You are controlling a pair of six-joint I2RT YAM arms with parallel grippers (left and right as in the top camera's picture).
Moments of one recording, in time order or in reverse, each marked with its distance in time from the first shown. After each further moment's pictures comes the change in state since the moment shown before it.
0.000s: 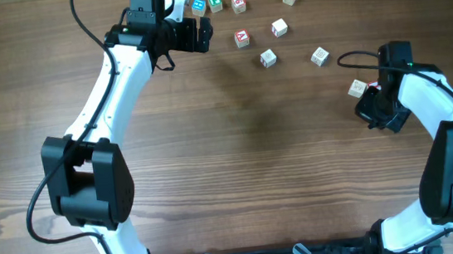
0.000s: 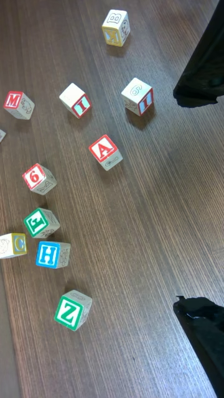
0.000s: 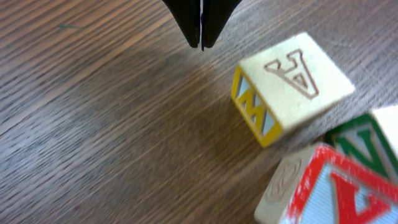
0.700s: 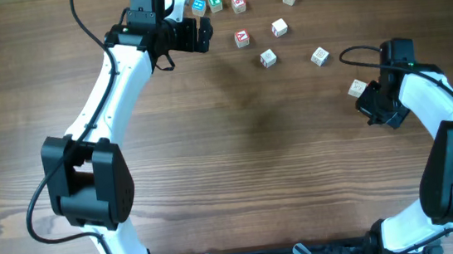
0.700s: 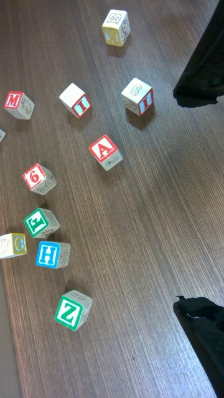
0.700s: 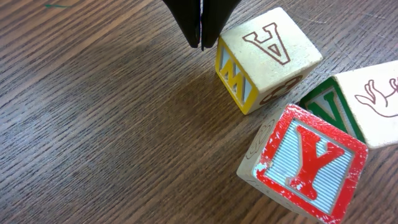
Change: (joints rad) left arm 0.000 0.000 0.000 0.000 0.000 0.000; right arm -0.003 0.000 0.000 0.064 0.003 0.027
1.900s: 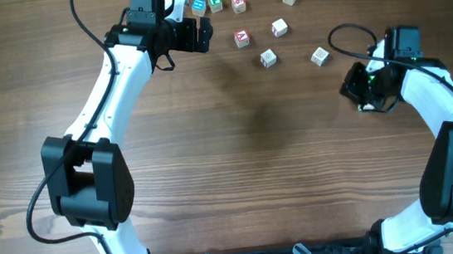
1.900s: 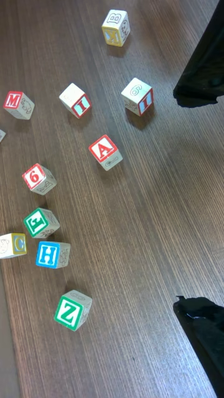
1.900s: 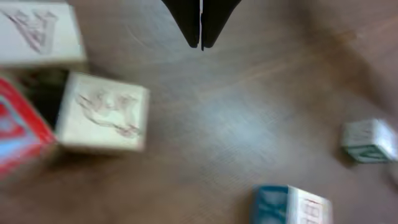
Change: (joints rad) left arm 0.000 0.000 0.000 0.000 0.000 0.000; right arm -0.002 0.000 0.049 0.109 -0.441 -0.173
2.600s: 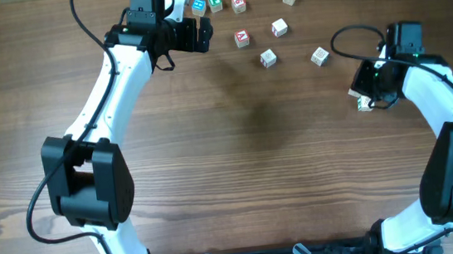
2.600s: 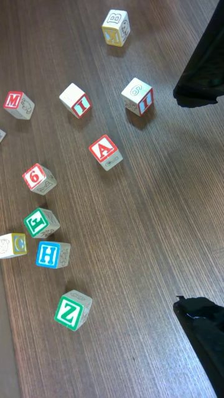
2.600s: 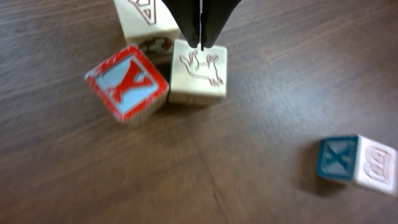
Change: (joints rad) left arm 0.000 0.000 0.000 0.000 0.000 0.000; right arm 0.000 0.000 0.038 0.013 0.247 -0.074
